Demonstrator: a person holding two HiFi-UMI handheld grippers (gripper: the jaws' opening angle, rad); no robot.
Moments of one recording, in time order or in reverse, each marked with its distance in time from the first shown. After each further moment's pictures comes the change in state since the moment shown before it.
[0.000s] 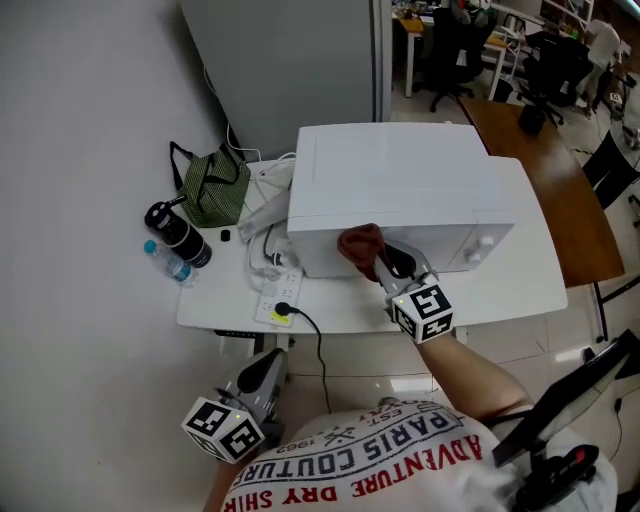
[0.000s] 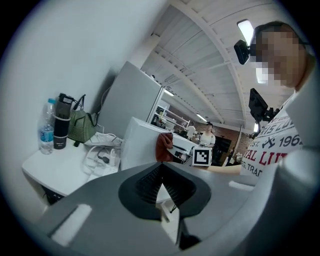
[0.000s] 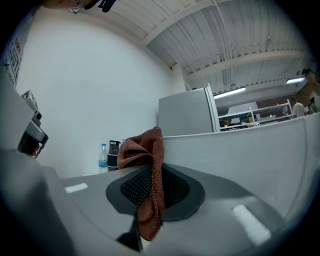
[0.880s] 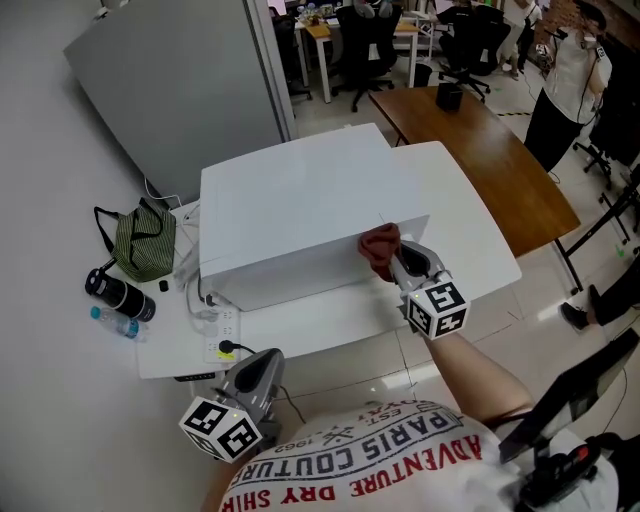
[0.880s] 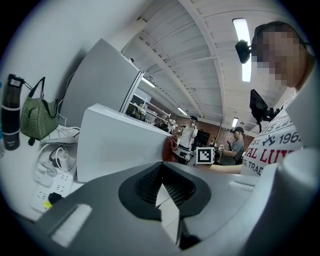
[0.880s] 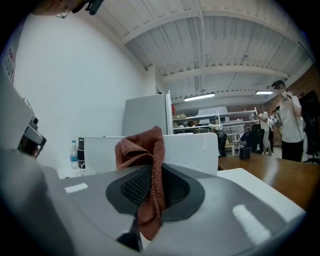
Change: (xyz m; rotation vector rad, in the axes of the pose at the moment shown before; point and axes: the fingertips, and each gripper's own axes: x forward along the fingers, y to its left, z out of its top) left arm 0.104 -0.081 -0.002 0.068 0.108 -0.239; right arm -0.142 -0.155 -0.005 0.058 0.037 -0.330
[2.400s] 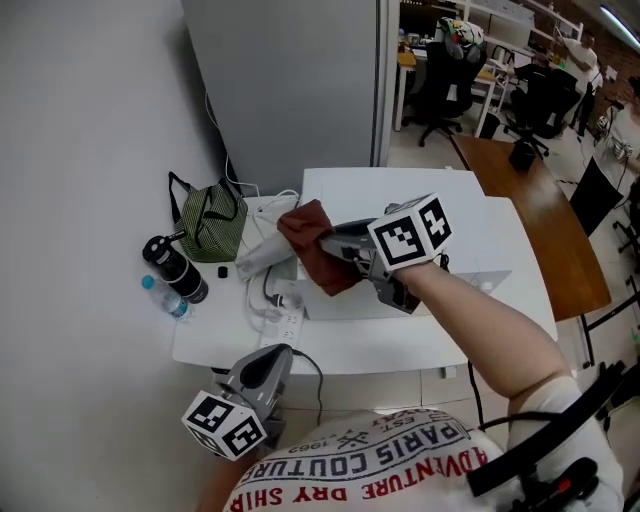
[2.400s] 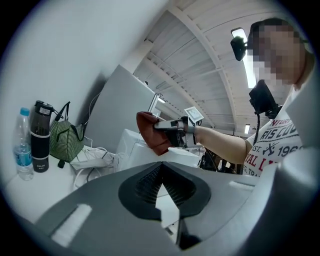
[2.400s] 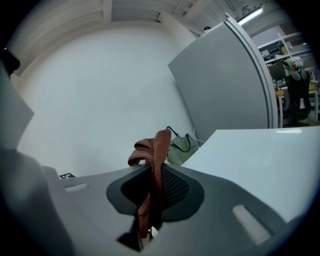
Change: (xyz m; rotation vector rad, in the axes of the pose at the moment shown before) left arm -0.085 0.095 0.058 0.000 -0.178 0.138; right arm 0.165 0.279 0.122 0.192 0.475 0.800
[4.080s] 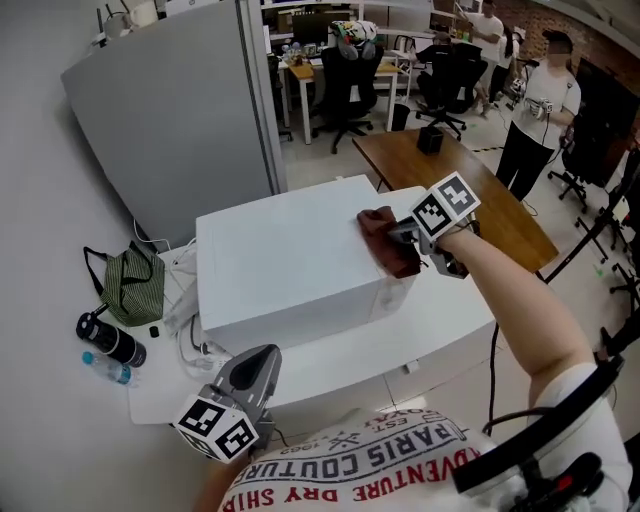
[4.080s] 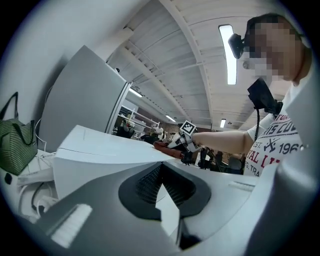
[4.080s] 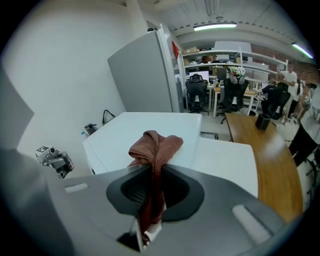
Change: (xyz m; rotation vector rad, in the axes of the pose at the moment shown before) left arm 0.123 -0.094 0.005 0.104 0.050 -0.270; right arm -0.294 -0.201 -0.090 0.180 0.233 -0.568
